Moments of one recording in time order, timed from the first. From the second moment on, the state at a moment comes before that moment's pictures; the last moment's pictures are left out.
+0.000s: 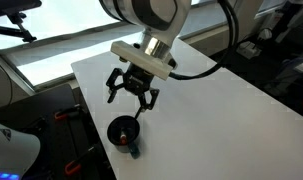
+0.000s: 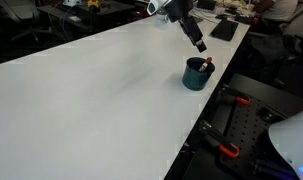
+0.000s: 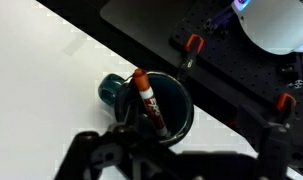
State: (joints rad) arm -0.08 0.23 -0.03 -2.27 -0.26 1.80 -0.59
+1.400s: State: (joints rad) arm -0.12 0.31 -0.03 -2.27 -0.26 1.80 -0.58
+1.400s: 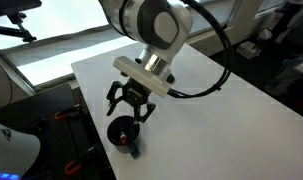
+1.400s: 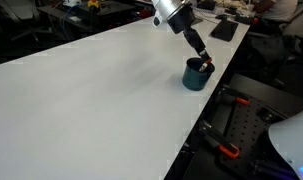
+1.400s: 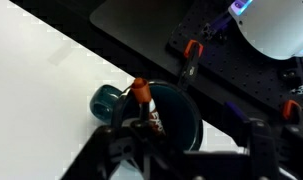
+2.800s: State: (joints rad) arm -0.14 0.37 -0.03 -2.23 -0.26 1.80 -0.59
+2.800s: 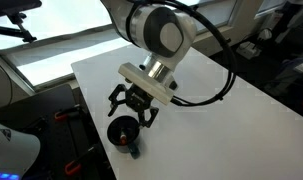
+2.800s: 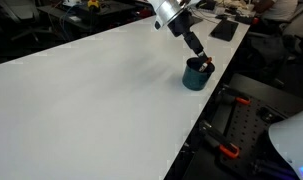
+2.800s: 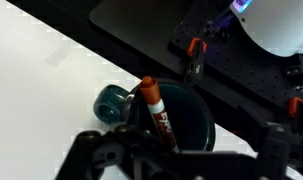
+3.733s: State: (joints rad) arm -0.15 0.40 -0.03 -2.23 -0.25 1.80 -0.59
